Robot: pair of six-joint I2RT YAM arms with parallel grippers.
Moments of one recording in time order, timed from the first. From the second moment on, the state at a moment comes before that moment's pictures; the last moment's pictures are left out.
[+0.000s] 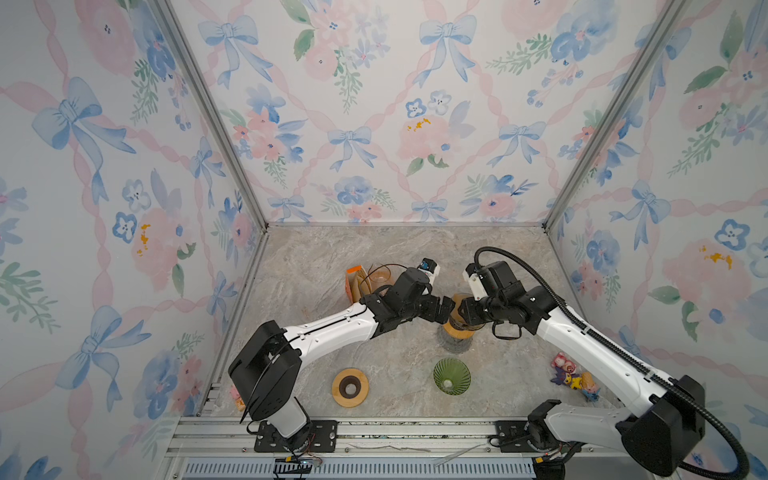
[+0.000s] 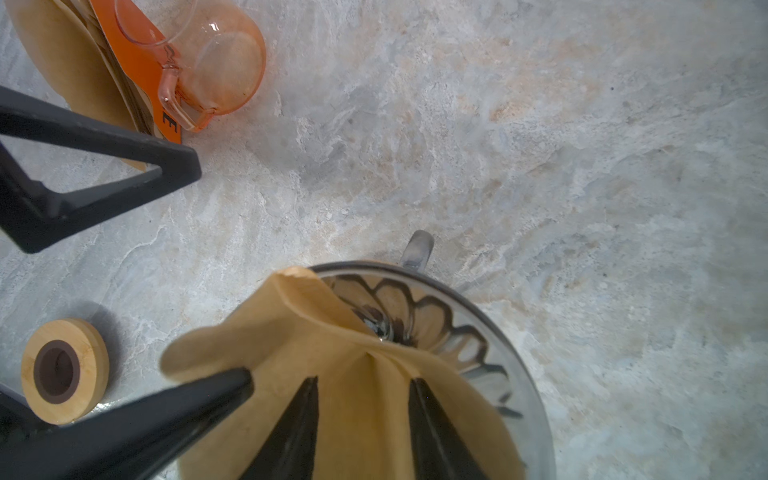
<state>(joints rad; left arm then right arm) -0.87 1.60 1.12 -0.11 0.04 -0.42 0.55 1.25 1.06 -0.81 -0.01 0.29</state>
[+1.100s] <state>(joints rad) -0.86 1.60 1.10 -0.11 0.03 -0.42 0.55 1.06 1.08 -0.80 0.02 0.31</state>
